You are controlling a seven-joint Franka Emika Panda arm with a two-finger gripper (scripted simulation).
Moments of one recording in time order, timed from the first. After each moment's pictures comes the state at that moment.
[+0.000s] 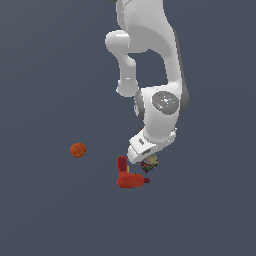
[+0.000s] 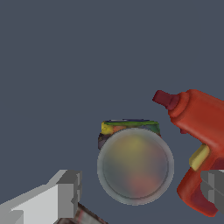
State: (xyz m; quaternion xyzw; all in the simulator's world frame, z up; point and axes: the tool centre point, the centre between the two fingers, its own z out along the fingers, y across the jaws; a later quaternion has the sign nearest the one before) arm 0.049 0.093 0.109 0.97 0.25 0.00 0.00
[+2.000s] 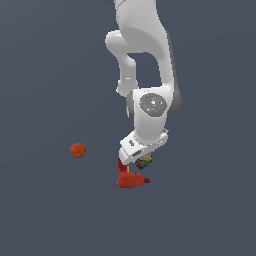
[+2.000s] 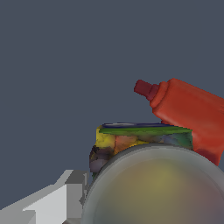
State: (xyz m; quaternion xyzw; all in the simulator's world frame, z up) arm 0.051 0.062 0.105 0.97 0.25 0.00 0.00
